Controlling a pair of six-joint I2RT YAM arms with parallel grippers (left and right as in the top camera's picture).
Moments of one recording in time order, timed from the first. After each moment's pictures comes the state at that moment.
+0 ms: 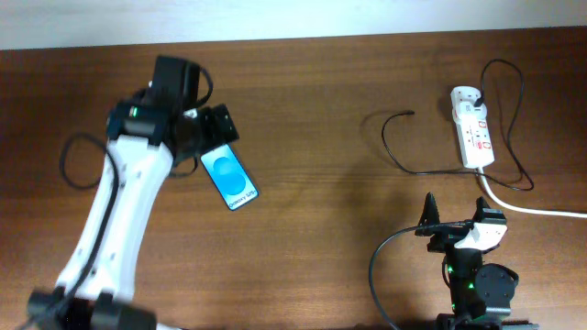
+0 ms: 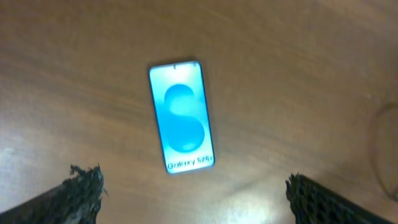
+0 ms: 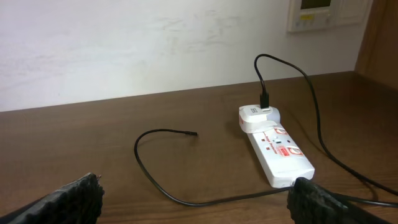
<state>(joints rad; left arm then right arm) -0.19 1.66 1.65 -1.17 -0.04 -0.56 -0.11 0.01 0.01 -0.07 -0.02 0.10</state>
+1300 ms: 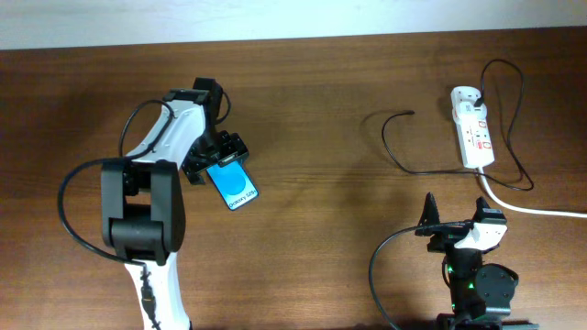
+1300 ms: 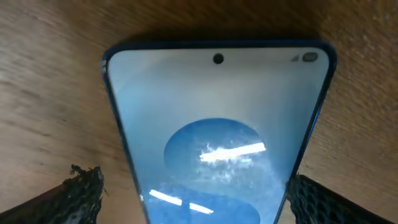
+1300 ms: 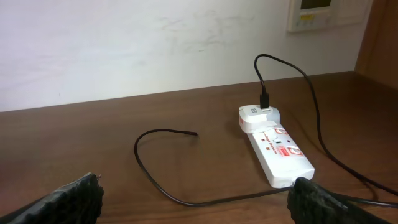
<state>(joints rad) -0.14 2.19 1.64 -1.09 0.07 -0.63 -0.11 0.01 0.01 -0.07 -0.02 0.10</state>
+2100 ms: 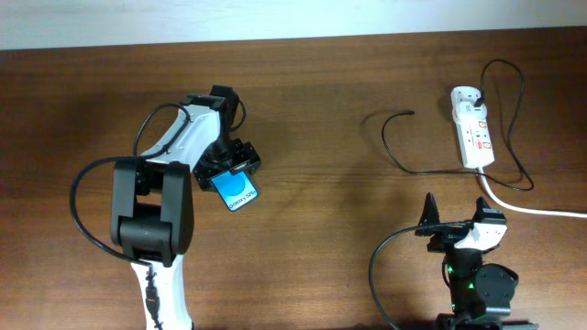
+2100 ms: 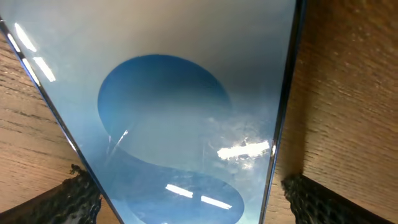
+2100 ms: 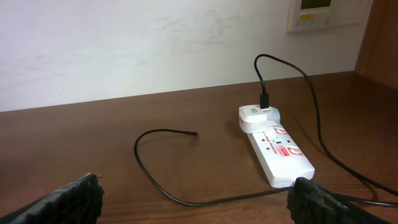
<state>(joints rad) -0.20 2.19 1.61 -1.10 0.08 -0.64 -0.11 0.01 0.01 -0.07 -0.02 0.10</state>
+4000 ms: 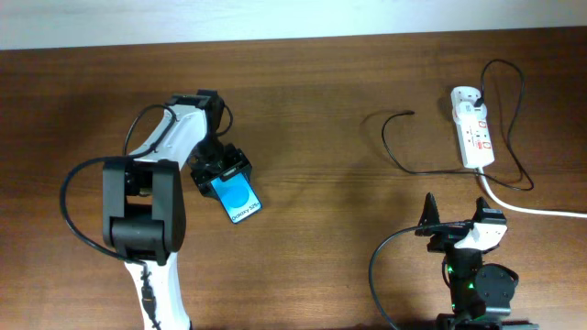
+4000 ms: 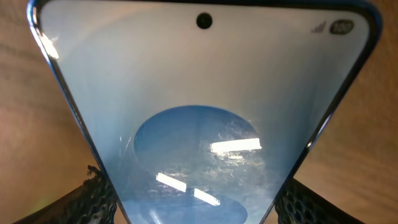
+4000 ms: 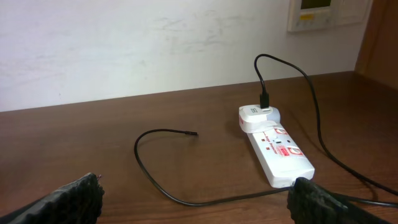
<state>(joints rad) -0.14 2.19 1.60 -1.20 0.23 -0.62 -0.11 0.01 0.01 -0.07 -0.02 0.10</state>
